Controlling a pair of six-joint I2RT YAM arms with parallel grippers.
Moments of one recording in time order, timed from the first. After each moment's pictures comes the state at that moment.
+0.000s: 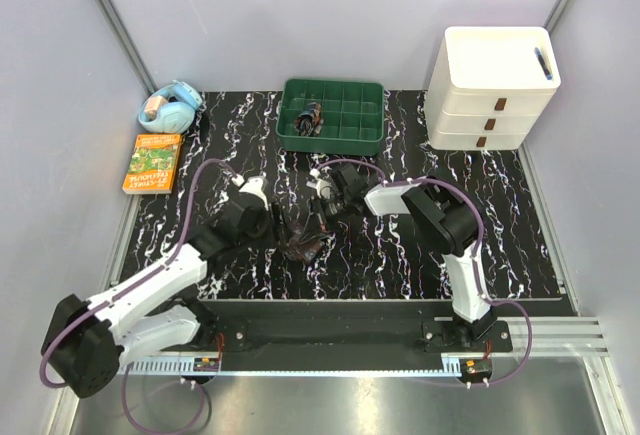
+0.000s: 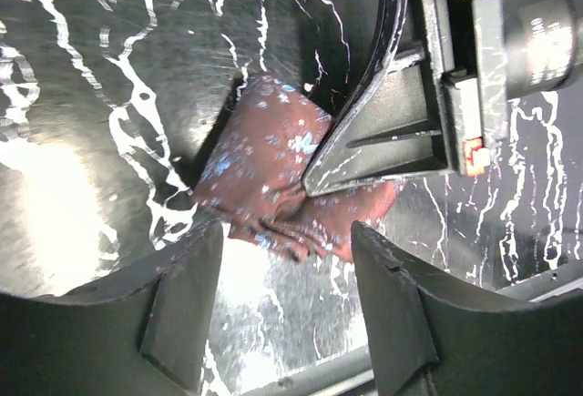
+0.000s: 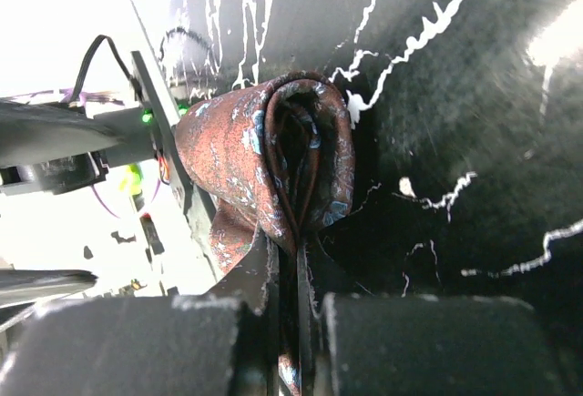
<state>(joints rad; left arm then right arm) -0.65 1.03 0.58 -0.32 -0.08 -0.65 0.68 2.13 1.17 0.08 -0.89 0.58</state>
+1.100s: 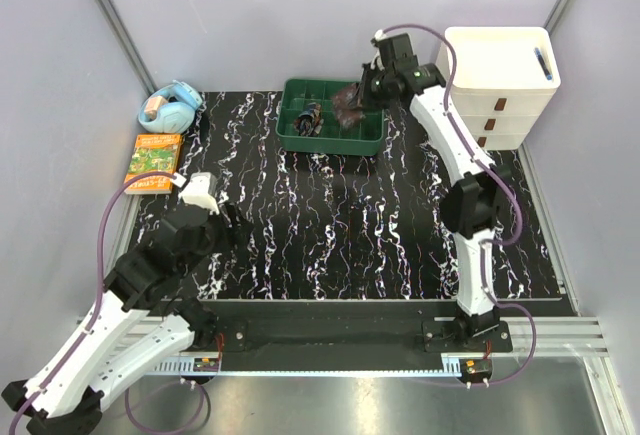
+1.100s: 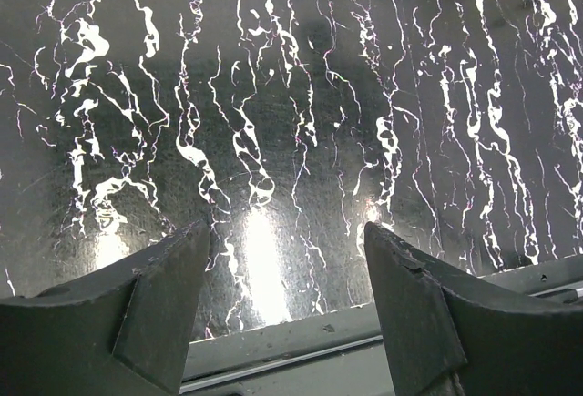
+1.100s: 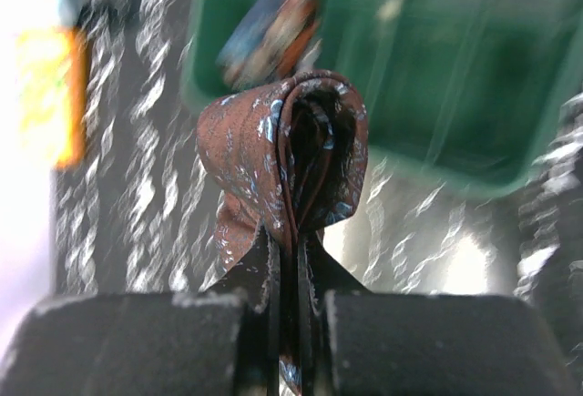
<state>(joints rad) -0.65 0.57 0.85 -0.85 -0.27 -0.53 0.39 2.14 2.26 -0.85 -0.24 0.47</state>
